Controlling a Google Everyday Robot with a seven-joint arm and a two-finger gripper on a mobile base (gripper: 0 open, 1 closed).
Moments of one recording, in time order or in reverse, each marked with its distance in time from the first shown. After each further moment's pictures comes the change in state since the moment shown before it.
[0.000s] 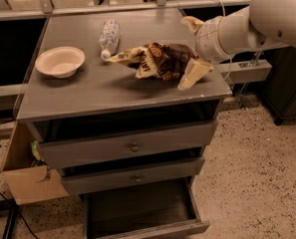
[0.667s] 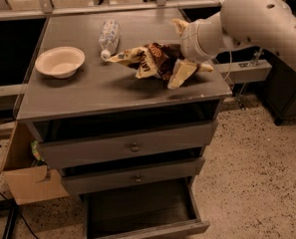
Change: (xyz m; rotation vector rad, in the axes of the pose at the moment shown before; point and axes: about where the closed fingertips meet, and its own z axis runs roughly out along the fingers) arm 0.002 -0.008 0.038 0.011 0.064 -0.027
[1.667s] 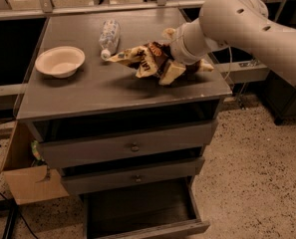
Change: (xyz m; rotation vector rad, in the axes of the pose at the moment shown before) arm 0.002 0.001 0.036 -0.028 0.078 0.033
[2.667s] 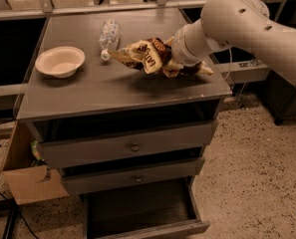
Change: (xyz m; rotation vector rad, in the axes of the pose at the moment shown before) arm 0.005 0.006 0.000 -0.026 0.001 0.060
